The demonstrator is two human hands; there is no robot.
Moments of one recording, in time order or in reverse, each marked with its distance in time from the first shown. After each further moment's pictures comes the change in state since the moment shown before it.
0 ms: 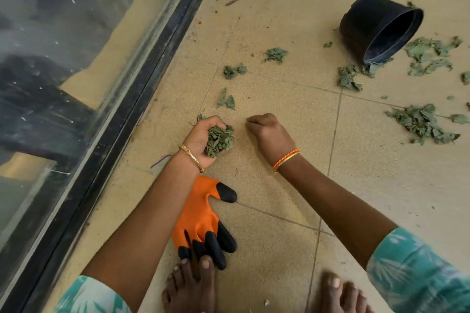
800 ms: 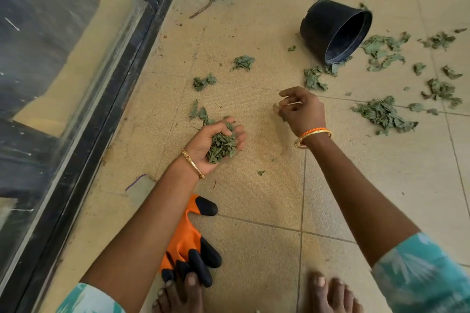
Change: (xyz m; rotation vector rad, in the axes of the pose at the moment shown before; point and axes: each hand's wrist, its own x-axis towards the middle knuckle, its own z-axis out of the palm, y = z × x) left_hand 0.012 -0.008 0.048 -0.148 -0.429 -0.123; right_hand -0.005 0.067 -0.085 0.601 0.319 0.699
